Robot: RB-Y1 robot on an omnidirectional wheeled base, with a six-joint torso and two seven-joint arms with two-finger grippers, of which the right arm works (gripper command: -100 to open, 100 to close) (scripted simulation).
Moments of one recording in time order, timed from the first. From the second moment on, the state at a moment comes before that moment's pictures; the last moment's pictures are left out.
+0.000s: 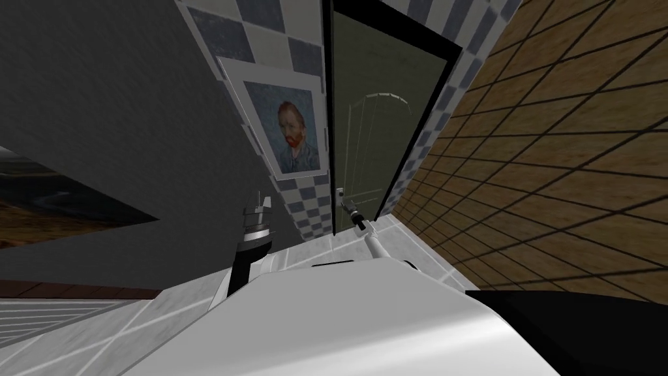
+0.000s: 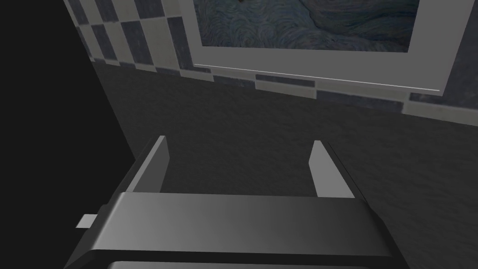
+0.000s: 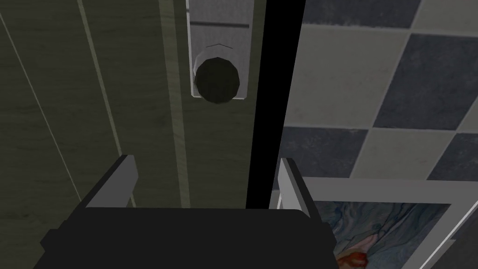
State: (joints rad) arm -0.28 -0.02 -0.11 -0.95 0.58 -0.42 1.04
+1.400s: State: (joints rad) arm -0.29 0.00 -0.28 -0.93 0.82 -0.50 0.90
